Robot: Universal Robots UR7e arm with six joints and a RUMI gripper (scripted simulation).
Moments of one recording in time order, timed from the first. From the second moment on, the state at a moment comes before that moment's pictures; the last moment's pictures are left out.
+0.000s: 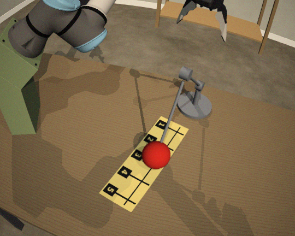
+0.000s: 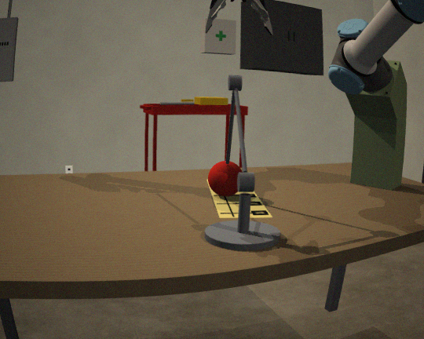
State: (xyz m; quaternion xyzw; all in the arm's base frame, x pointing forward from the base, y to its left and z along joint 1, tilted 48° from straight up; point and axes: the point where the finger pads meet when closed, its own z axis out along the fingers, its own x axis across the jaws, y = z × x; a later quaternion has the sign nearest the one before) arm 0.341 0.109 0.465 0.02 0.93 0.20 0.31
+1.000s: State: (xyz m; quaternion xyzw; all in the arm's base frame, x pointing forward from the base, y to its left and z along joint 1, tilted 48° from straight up) arm 0.349 0.021 0.417 0.02 0.93 0.20 0.30
